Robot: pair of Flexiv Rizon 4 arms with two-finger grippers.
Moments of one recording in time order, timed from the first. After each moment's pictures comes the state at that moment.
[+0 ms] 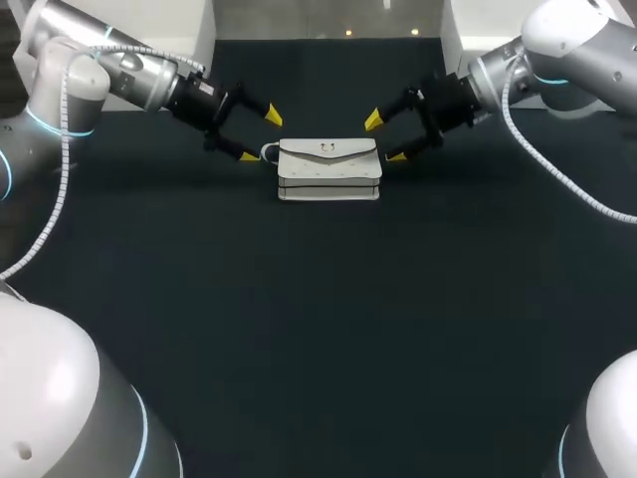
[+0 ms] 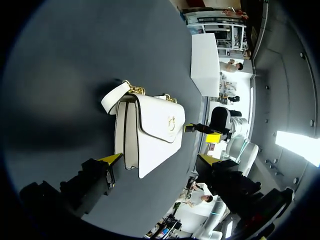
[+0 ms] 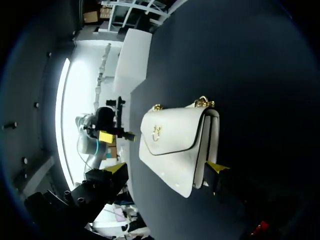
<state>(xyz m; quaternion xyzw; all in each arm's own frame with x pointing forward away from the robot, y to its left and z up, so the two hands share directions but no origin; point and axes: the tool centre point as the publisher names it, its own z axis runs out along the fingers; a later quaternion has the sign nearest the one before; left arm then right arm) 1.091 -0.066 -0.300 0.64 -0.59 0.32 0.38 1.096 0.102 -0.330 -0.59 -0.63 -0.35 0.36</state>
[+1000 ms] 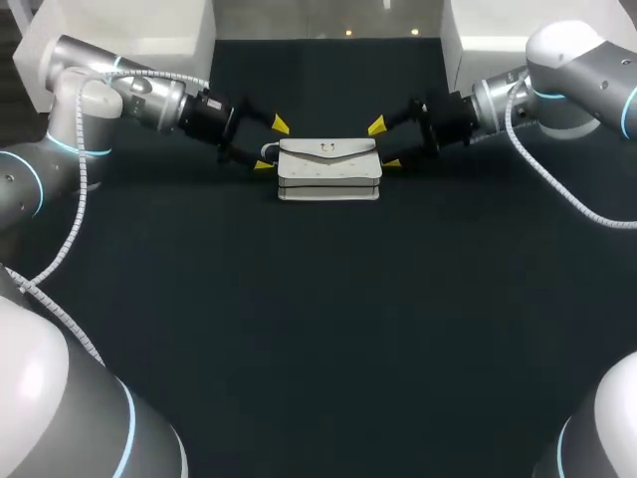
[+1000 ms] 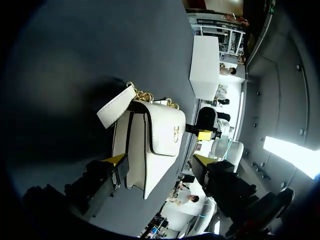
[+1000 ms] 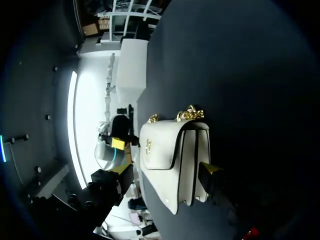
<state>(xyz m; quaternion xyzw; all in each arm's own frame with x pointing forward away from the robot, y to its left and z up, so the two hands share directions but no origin) 1.107 -0.084 -0.329 0.63 -0.55 0.34 0.43 1.115 0.107 -0.353 -0.59 -0.58 -0.39 0.40</state>
